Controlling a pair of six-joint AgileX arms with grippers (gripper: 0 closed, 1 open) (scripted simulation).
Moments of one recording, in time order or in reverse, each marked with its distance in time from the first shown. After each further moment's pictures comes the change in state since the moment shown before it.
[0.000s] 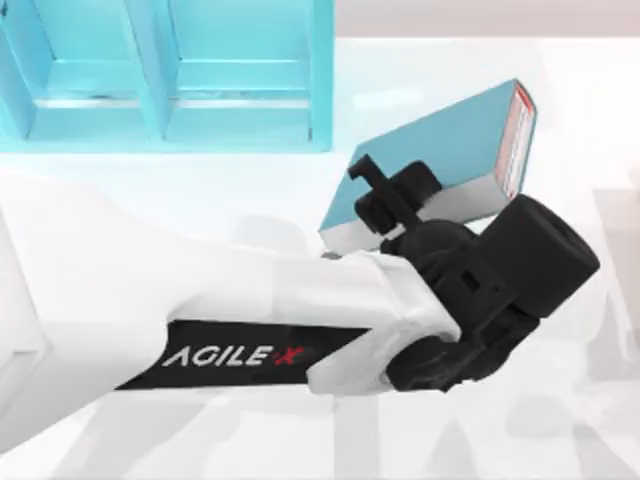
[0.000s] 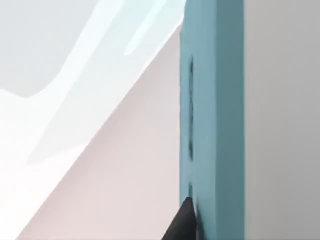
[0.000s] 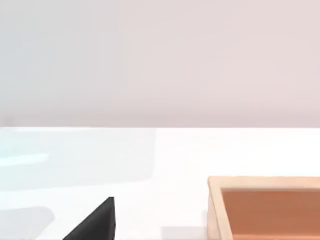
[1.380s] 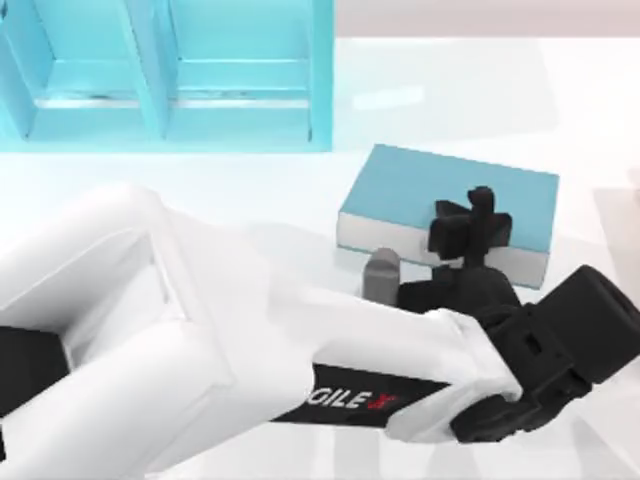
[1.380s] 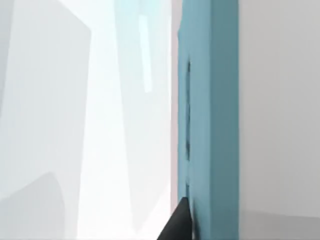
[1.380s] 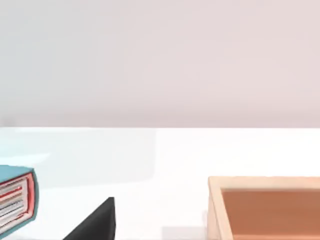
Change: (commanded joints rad) left arm -0.074 0.181 0.079 0.055 -0.185 0.594; right arm 0.000 0.000 0.000 0.000 0.000 0.000
